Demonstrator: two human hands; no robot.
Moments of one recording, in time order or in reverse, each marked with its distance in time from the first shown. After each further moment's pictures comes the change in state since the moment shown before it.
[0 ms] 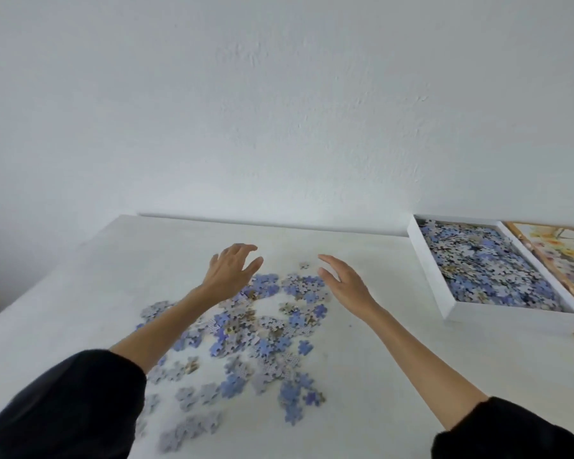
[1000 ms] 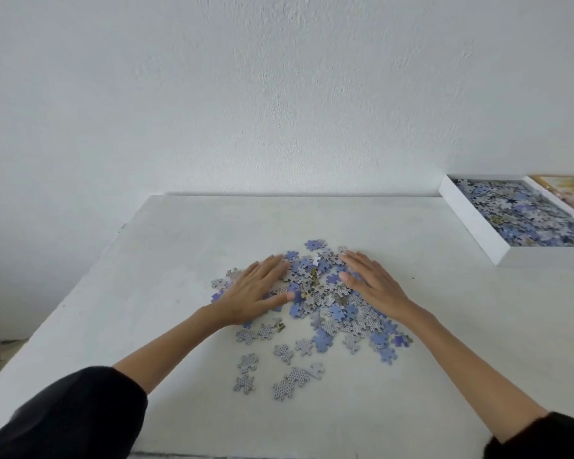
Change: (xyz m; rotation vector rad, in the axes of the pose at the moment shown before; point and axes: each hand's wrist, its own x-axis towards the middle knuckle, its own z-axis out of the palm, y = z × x) left_hand -0.084 -0.101 -0.006 0.036 -0.331 0.394; right_hand -0.051 -0.045 0.084 -0.282 -0.052 -0.014
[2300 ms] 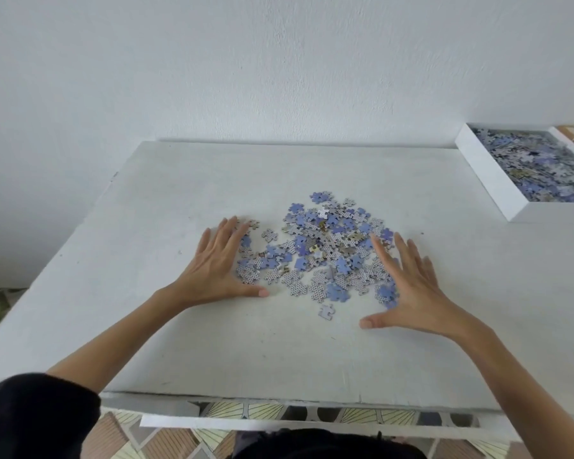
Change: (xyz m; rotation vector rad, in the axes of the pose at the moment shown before) left_hand -0.062 -0.024 0.003 0.024 0.109 -0.156; right_hand -0.089 -0.016 -0.005 -0.136 -0.207 0.127
